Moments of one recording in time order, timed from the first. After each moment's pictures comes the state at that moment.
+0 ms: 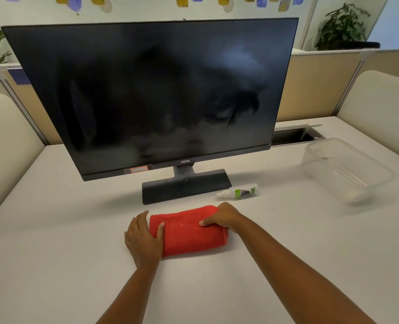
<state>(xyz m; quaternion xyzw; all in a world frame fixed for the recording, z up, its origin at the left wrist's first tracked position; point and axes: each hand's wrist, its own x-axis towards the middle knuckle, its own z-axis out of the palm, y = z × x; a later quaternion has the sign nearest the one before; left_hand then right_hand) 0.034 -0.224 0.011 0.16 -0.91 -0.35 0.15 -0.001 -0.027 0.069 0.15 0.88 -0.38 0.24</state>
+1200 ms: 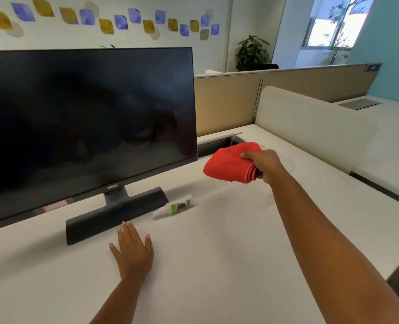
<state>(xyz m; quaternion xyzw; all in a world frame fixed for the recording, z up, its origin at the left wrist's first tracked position) 0.019 -0.113 0.018 0.01 -0.98 -0.20 0.01 0.041 0.182 0.211 0.35 0.68 -0.62 -0.17</state>
